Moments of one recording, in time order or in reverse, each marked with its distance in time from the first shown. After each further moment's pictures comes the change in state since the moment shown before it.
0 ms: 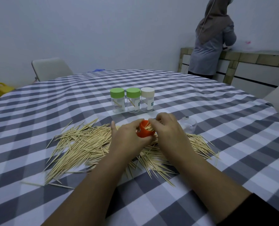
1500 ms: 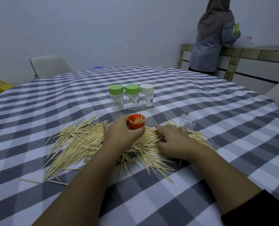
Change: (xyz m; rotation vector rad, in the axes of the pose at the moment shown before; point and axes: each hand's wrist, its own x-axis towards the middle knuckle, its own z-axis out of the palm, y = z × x) left_hand 0.003 -0.005 -0.010 -0.133 0.015 -0.164; right_hand 0.001 0.013 -0.024 0.209 -0.759 0.288
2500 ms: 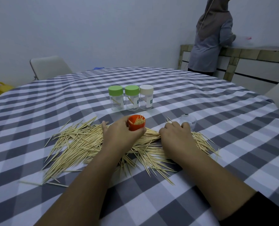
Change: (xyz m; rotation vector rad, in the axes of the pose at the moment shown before) left_hand 0.002 -0.003 0.004 0.066 0.045 0.015; right_hand 0.005 -0.005 0.014 -0.533 0.310 -0.012
